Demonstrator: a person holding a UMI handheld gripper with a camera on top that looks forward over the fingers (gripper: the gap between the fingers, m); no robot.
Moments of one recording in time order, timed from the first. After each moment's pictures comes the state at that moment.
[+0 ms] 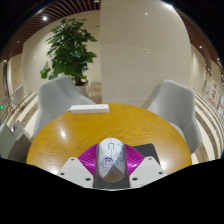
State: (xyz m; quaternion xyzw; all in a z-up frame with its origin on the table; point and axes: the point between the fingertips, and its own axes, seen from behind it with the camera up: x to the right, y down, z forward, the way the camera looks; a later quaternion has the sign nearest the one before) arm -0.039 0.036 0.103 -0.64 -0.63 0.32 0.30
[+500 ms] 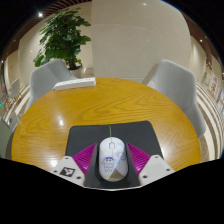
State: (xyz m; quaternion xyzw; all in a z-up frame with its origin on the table) arm -0.033 0.091 -0.018 -0.67 -0.65 0.27 0.26
